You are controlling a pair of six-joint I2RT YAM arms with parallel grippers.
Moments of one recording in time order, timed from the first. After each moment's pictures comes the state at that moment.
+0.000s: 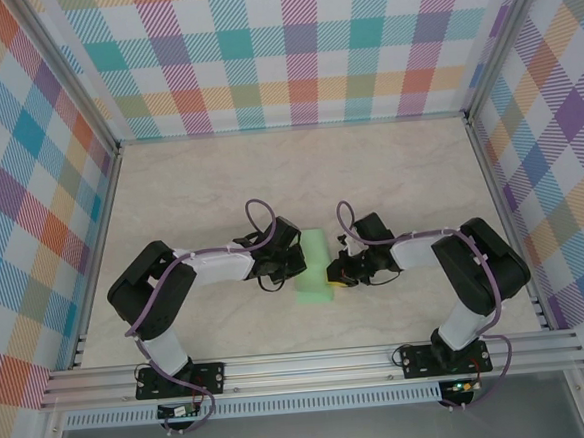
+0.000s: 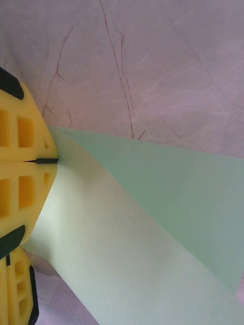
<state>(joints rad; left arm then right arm) -0.78 1.74 0.89 -0.17 0.13 -1.05 0.52 1.65 0.60 -0.04 -0.72 0.72</state>
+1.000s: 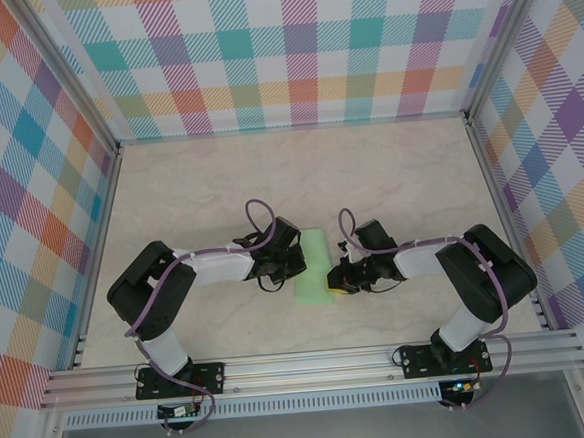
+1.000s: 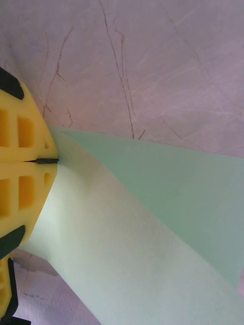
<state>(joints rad) -0.78 1.74 0.89 -0.17 0.13 -1.05 0.55 1.60 0.53 0.03 -0.73 0.74</state>
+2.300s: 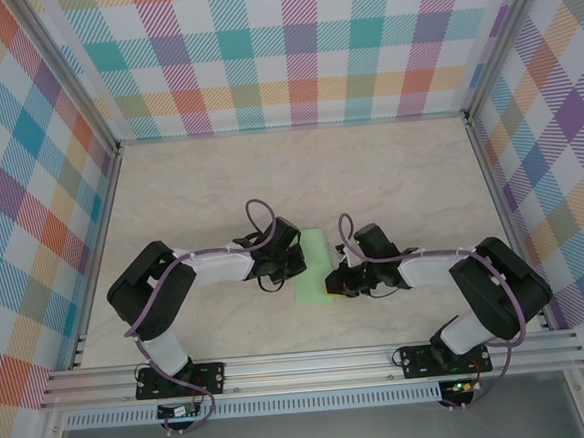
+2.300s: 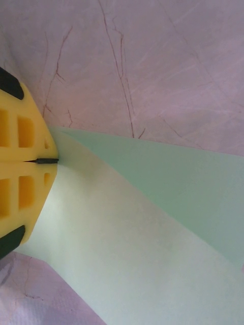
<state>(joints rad) -0.78 1.74 0.89 -0.17 0.13 -1.04 0.61 1.49 0.48 0.04 -0.71 0.74</state>
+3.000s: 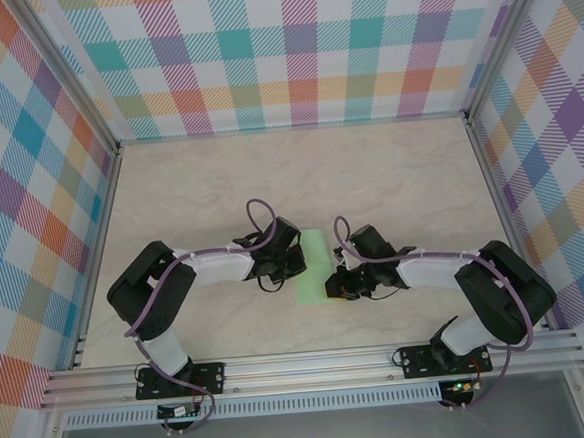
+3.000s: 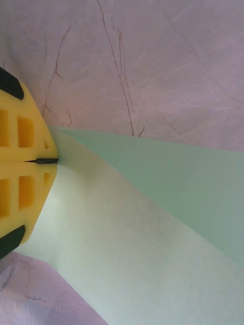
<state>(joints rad) -0.78 1.74 0.89 -0.17 0.13 -1.02 0.65 1.46 0.52 -0.09 -0.64 0.72</state>
